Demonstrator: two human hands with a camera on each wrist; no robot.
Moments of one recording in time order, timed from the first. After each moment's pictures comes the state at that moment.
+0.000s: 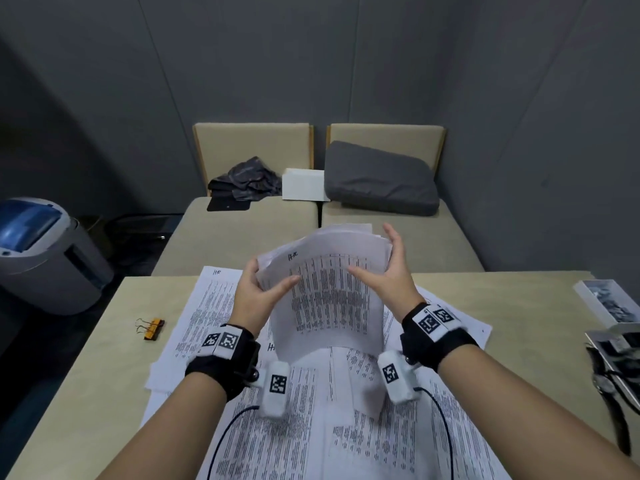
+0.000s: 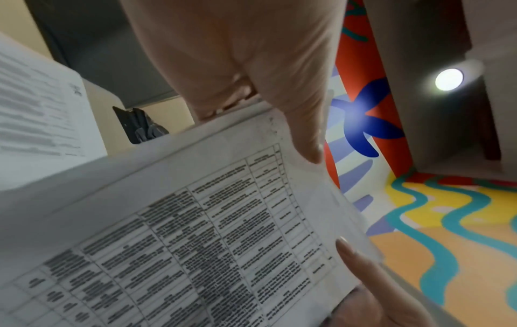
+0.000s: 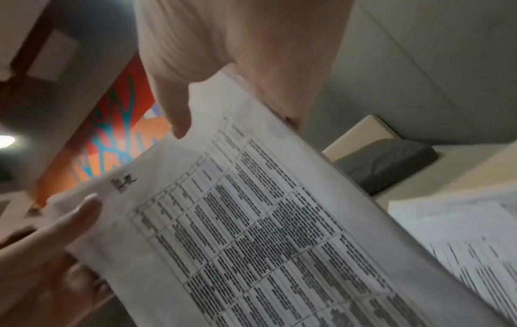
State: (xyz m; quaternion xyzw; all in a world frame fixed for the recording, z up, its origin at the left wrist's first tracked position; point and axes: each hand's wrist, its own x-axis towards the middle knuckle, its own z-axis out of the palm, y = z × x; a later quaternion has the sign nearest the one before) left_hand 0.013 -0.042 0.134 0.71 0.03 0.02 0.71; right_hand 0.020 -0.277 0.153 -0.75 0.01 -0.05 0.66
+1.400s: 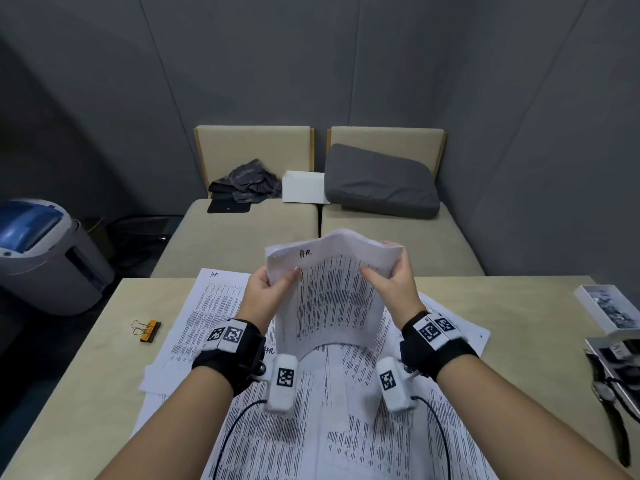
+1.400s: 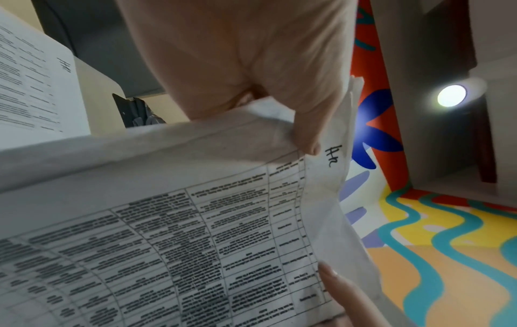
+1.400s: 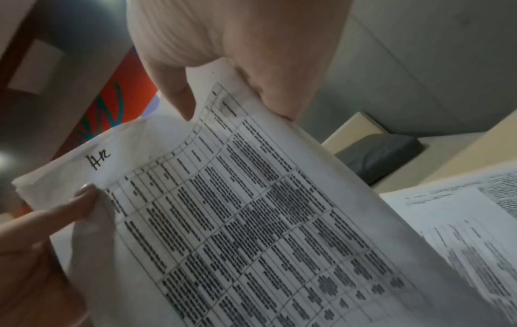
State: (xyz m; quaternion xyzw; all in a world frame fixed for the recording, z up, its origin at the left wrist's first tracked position) left_hand 0.020 -0.066 0.139 0.67 0.02 0.00 0.75; right_hand 0.023 -0.291 0.140 -0.68 0.04 -0.08 0.72
